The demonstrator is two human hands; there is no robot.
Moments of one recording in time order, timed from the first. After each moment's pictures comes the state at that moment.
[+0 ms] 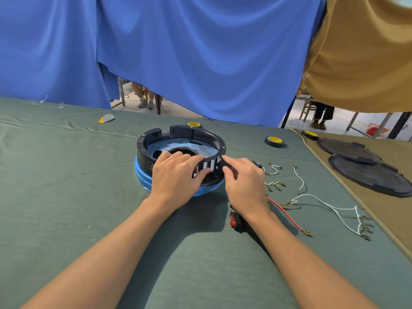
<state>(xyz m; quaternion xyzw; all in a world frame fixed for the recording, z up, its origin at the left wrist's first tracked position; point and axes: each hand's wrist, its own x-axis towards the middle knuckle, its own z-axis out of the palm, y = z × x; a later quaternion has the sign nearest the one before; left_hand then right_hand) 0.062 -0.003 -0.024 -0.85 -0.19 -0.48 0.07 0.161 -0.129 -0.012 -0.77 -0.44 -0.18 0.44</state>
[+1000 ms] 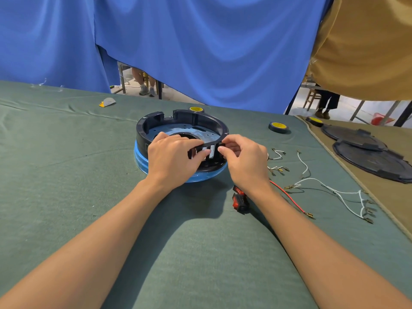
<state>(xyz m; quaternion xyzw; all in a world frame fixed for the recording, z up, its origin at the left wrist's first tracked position) 0.049 -0.009 -0.016 -0.85 -0.21 -0.49 -0.02 0.164 -0.121 -0.007 -0.73 -0.45 -0.16 0.48</state>
